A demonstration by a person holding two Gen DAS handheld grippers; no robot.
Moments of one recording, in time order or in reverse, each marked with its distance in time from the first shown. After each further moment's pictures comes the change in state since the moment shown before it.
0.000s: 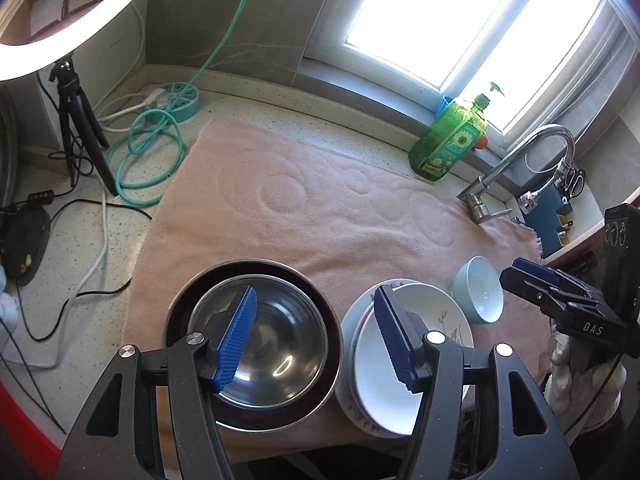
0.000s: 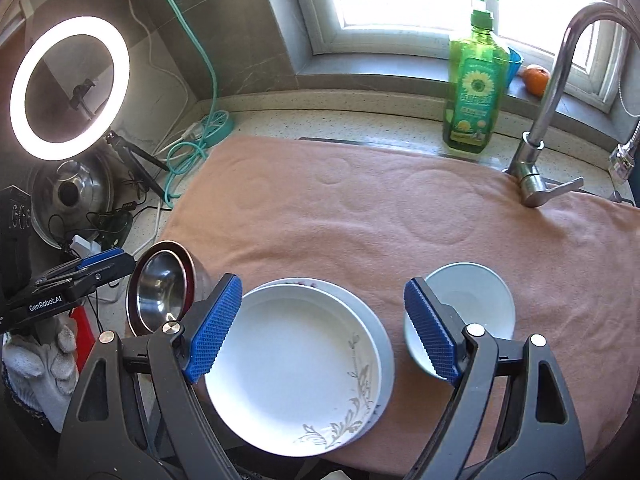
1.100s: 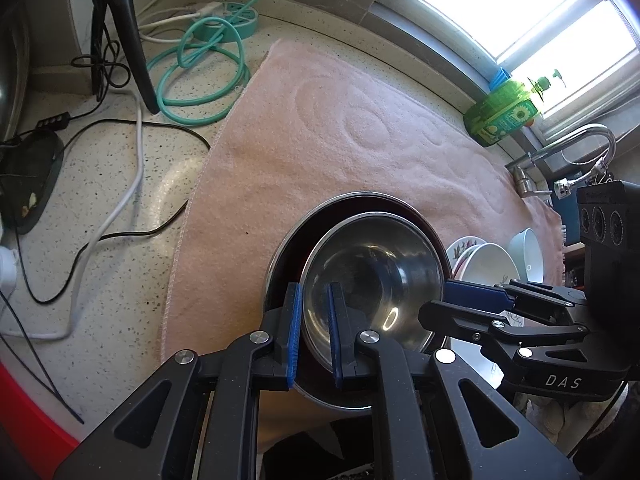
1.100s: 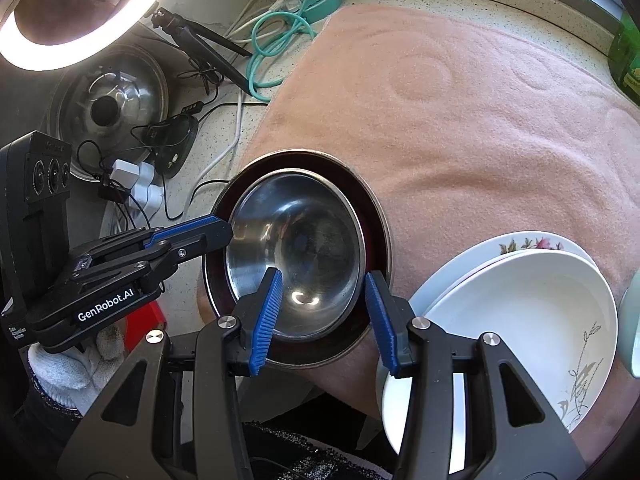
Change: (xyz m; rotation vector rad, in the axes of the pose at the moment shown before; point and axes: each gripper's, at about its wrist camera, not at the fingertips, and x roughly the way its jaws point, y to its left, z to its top) left arm 0.027 0.088 -0.019 -0.095 0.208 0.019; right arm 0.132 0.156 -0.016 -0.064 0.387 0.256
